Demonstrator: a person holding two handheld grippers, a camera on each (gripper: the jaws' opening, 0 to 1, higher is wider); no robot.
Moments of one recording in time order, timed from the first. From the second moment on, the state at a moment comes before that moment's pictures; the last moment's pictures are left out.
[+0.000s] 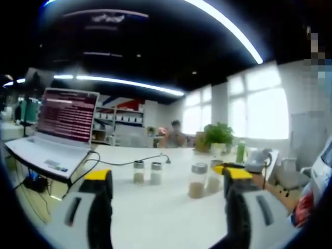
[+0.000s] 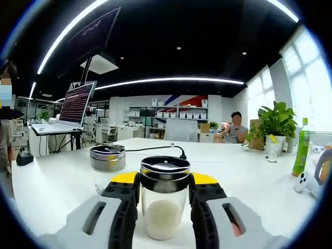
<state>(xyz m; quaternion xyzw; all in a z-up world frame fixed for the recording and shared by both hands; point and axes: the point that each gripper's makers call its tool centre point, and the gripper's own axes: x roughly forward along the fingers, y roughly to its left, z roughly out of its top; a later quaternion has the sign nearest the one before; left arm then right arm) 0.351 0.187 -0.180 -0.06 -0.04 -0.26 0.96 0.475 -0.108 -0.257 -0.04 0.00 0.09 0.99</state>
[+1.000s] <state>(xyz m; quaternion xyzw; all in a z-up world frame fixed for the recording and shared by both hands) 0.352 0.185 -0.183 -0.06 -0.03 -0.26 0.96 0.453 -0.118 -0.221 0.01 0.00 0.29 0.96</state>
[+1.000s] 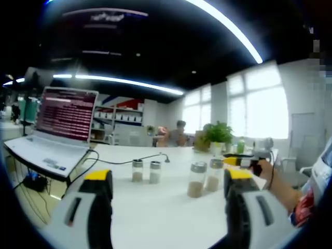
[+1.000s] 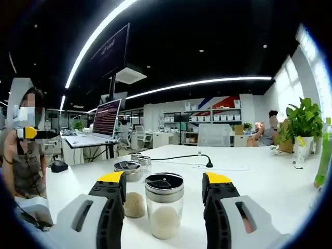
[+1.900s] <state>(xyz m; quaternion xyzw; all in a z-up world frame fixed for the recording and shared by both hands) 0.343 0.183 -0.175 -0.06 -0.04 -0.27 0.96 0.472 -0.099 -0.235 -0.02 0.03 0.45 0.89</state>
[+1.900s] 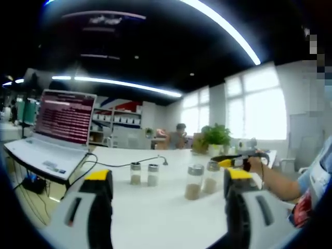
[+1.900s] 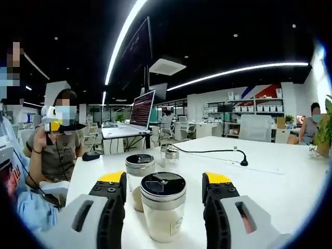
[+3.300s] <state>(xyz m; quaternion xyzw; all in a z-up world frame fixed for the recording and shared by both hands) 0.344 0.188 -0.174 -0.06 -0.04 -0.27 0.96 0.482 -0.092 -0.246 0.00 0.02 0.39 0.92</state>
